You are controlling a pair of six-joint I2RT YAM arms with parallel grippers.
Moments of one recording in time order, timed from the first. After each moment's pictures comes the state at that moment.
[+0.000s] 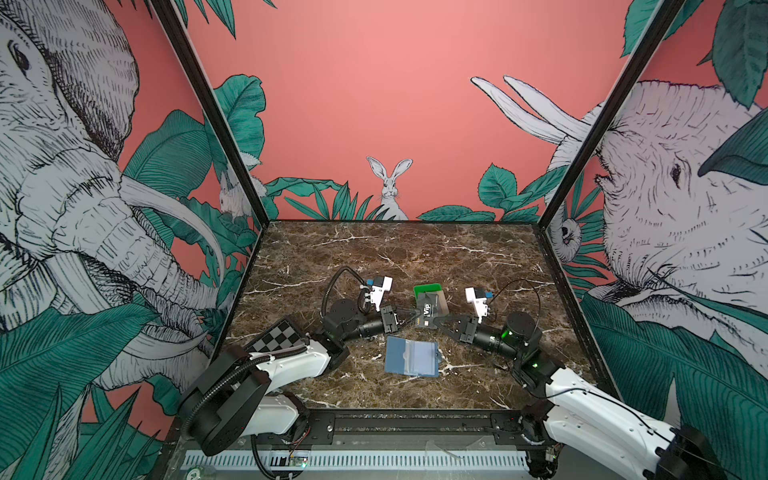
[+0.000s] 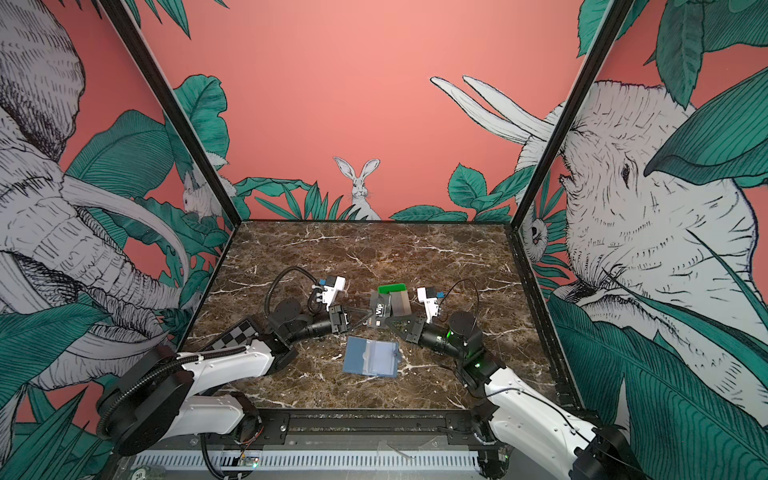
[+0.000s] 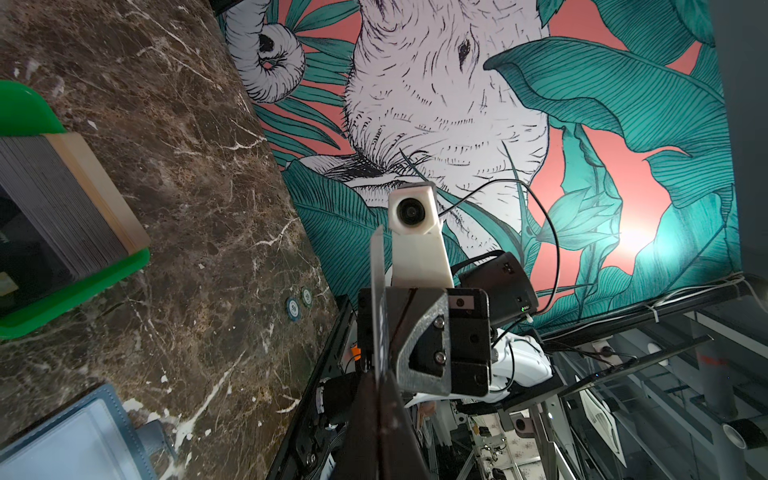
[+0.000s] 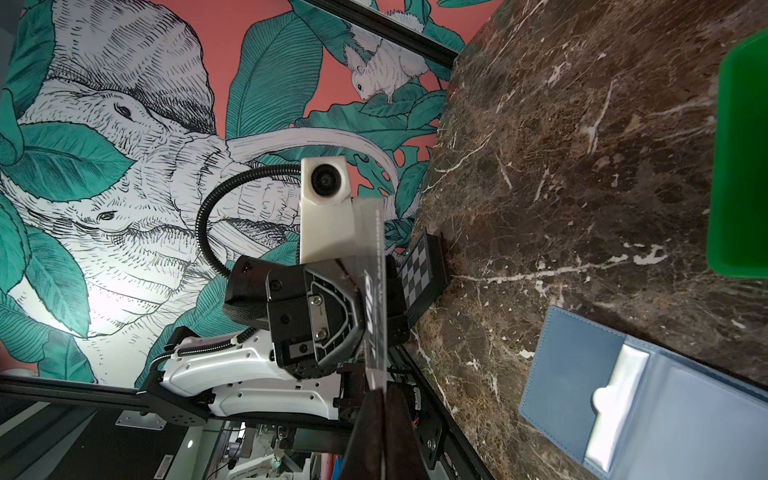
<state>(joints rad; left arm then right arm) -0.74 1.30 0.43 0.91 0.65 -1.18 0.64 0.82 0.33 0.39 -0.55 1.15</state>
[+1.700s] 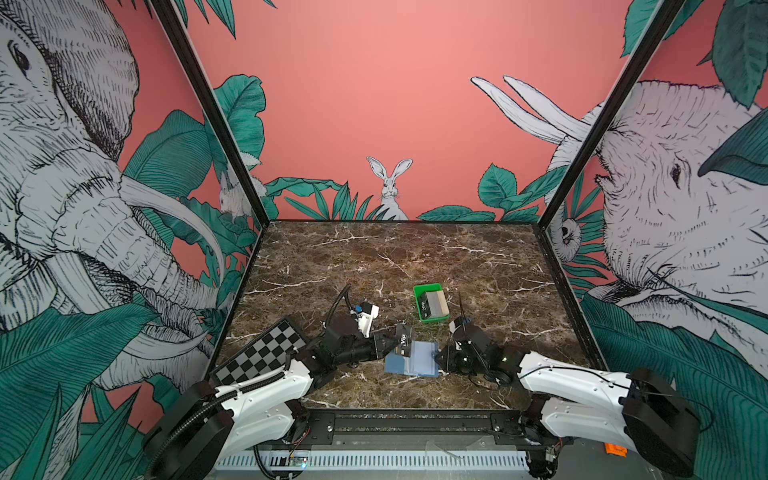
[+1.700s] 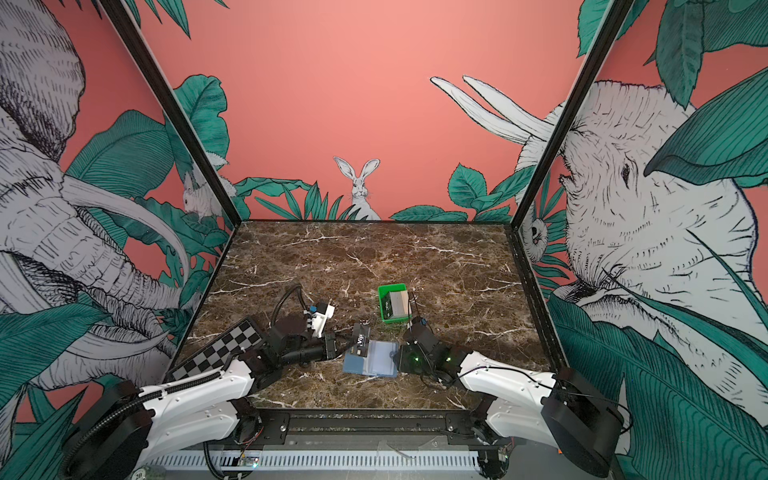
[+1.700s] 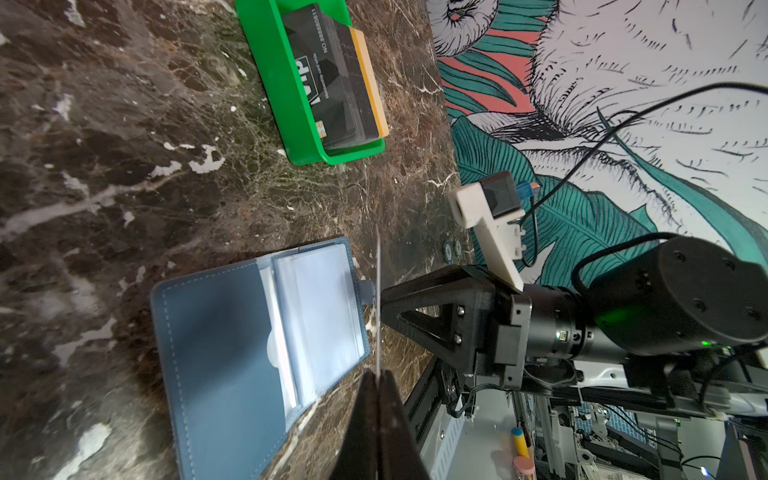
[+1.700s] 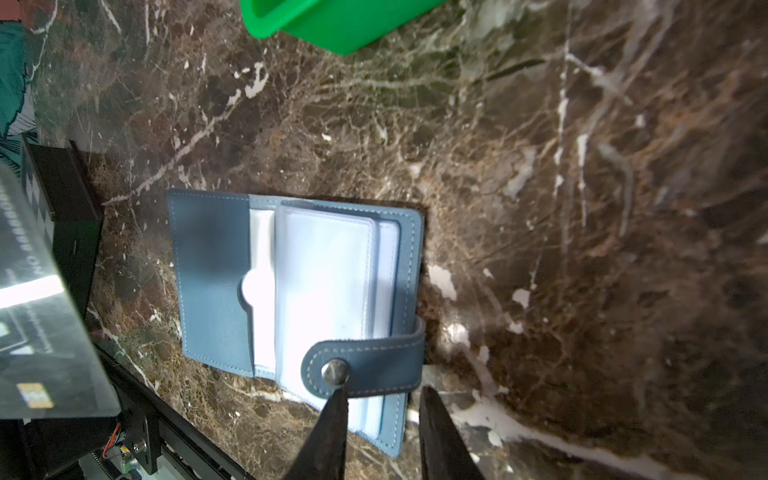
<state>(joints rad) -0.78 1.04 0.29 0.31 0.42 -0.94 0.89 1.13 0.42 -0.22 -0.09 0.94</state>
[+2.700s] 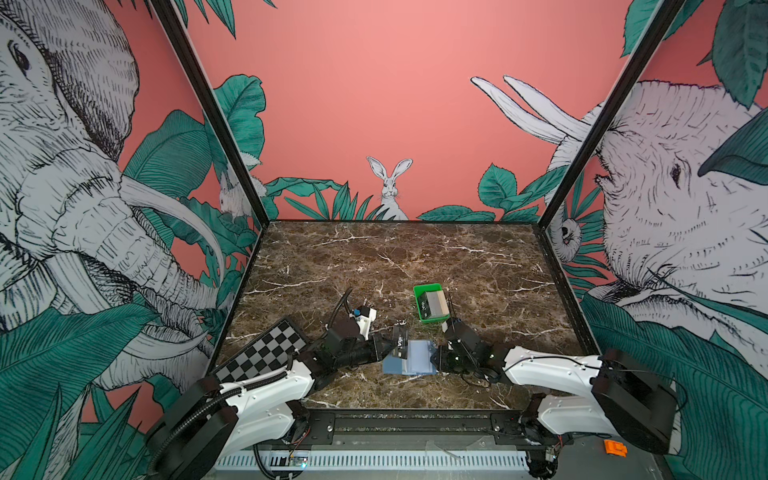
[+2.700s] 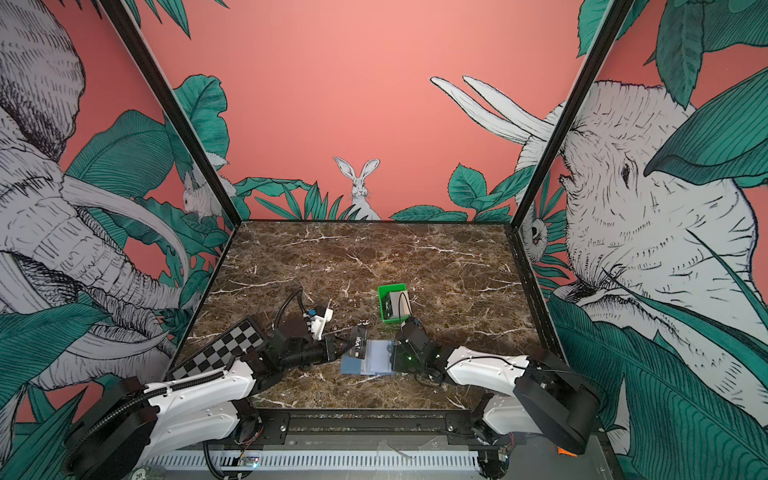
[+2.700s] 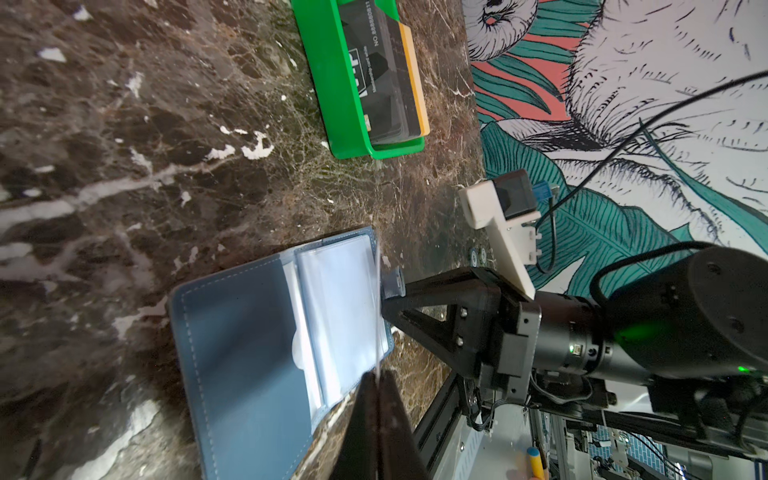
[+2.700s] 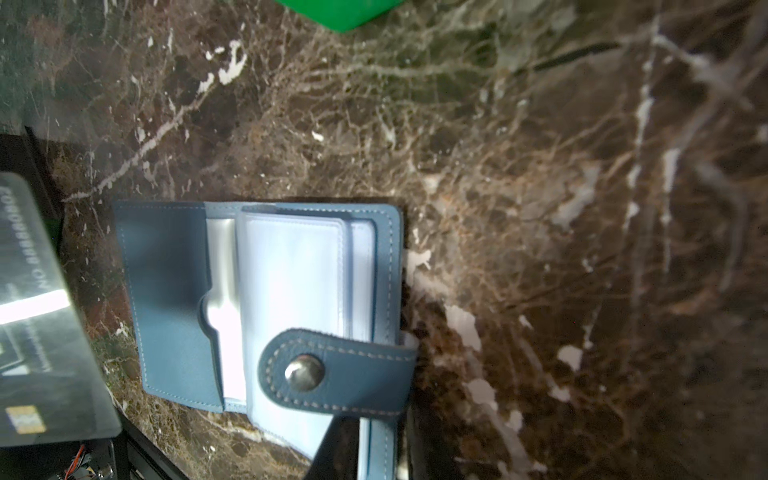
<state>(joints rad) -0.80 1.07 0.27 0.30 0.36 -0.97 0.90 1.30 0.44 -0.09 -0.08 0.92</state>
